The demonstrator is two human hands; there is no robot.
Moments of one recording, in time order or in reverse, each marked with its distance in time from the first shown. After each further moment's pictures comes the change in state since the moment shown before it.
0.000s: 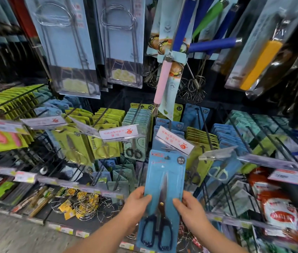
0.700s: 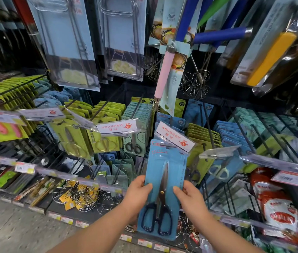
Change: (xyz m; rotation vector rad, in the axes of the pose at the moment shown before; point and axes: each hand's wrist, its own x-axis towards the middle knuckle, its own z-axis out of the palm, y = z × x) left_hand 0.009 0.016 0.012 -0.081 0.041 0.080; right_hand 0.014 -0.015 -0.008 0.066 0.011 -0.005
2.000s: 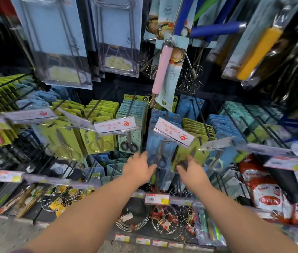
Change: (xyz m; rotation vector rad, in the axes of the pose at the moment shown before) left_hand 0.065 0.028 -0.013 1.205 -0.034 0.234; right_hand 0.047 -0.019 -0.011 -0.644 0.185 0.096
